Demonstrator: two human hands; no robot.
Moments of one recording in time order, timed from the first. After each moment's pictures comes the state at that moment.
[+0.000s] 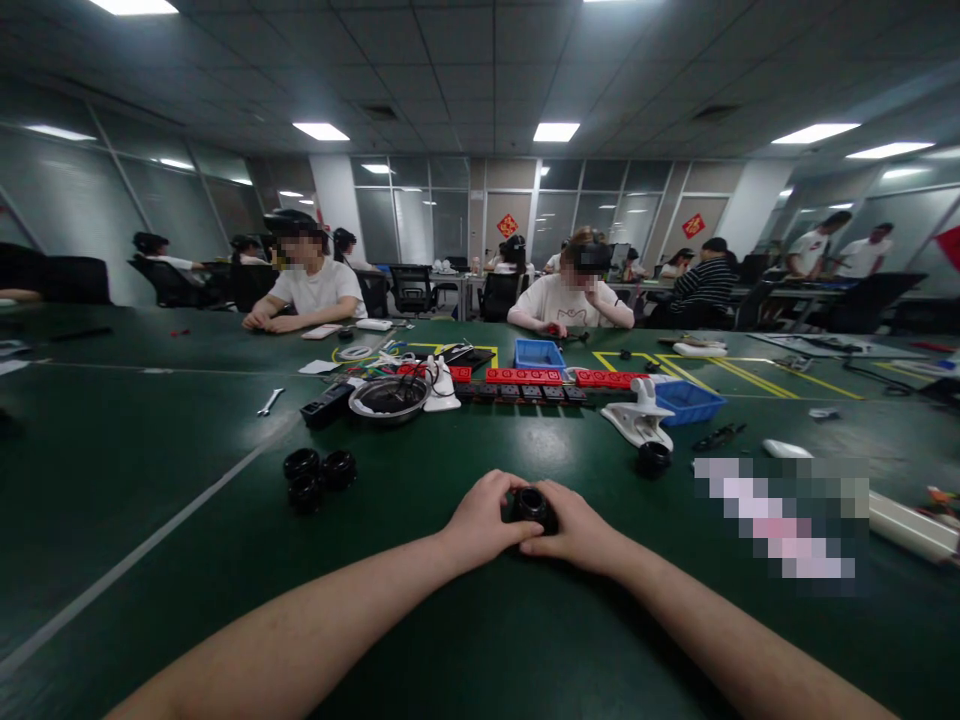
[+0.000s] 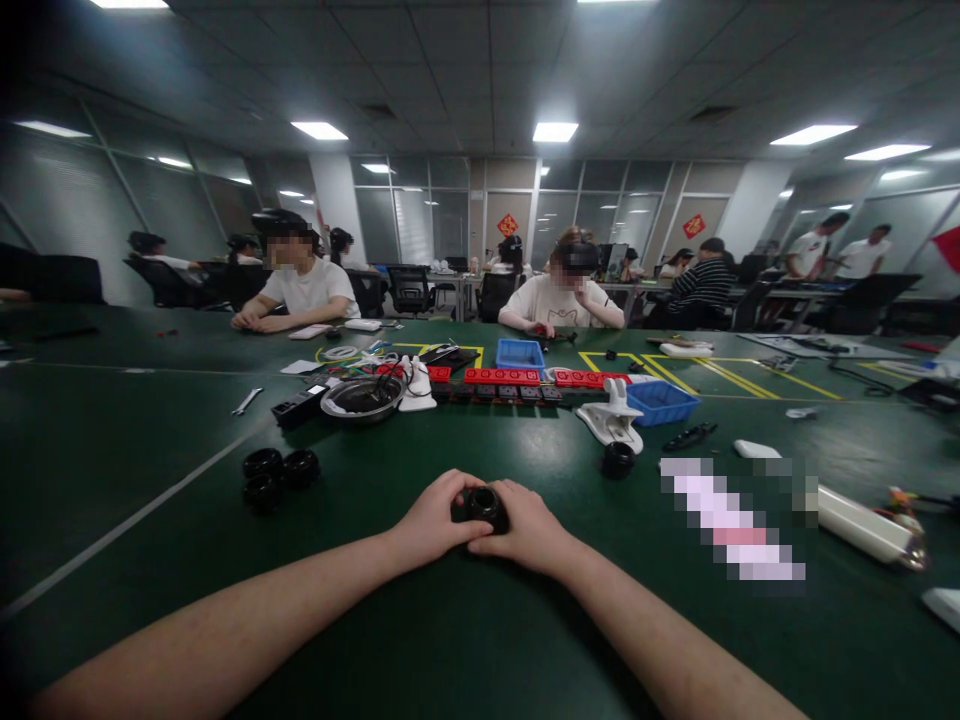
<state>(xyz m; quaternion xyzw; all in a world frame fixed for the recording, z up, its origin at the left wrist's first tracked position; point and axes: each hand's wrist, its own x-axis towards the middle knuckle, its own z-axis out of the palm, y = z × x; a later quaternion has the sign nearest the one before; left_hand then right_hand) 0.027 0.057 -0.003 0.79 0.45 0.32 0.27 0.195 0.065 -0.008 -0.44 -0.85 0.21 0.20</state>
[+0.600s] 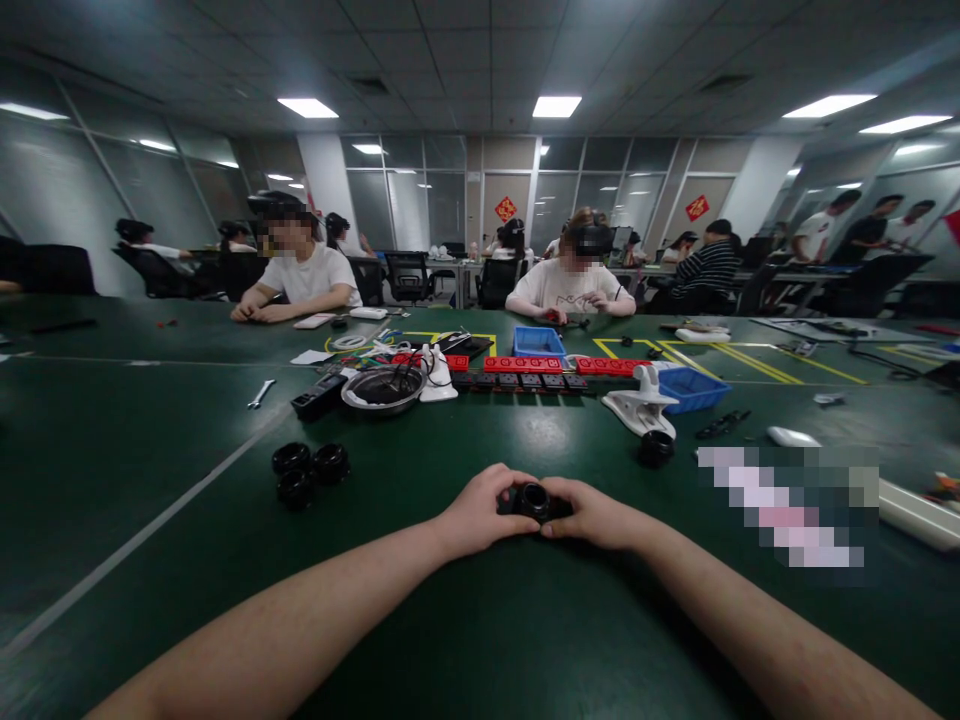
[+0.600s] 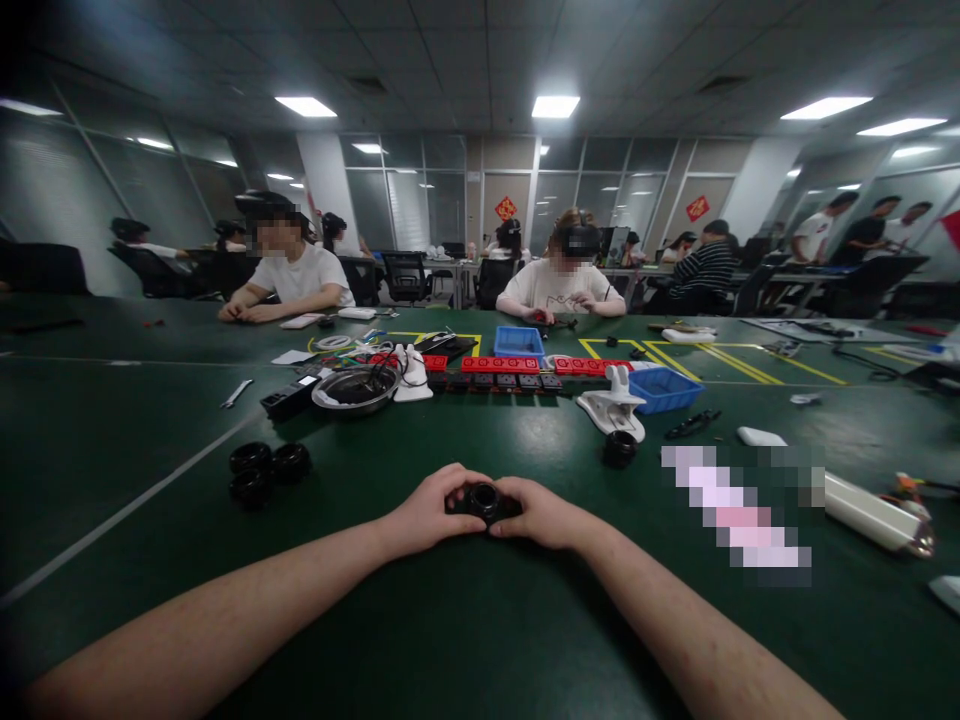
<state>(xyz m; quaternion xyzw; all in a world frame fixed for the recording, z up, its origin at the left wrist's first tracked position) 0.019 0.068 -0.006 0.82 0.37 0.29 0.32 0.213 0.080 -0.002 -0.35 -0.81 0.44 0.16</state>
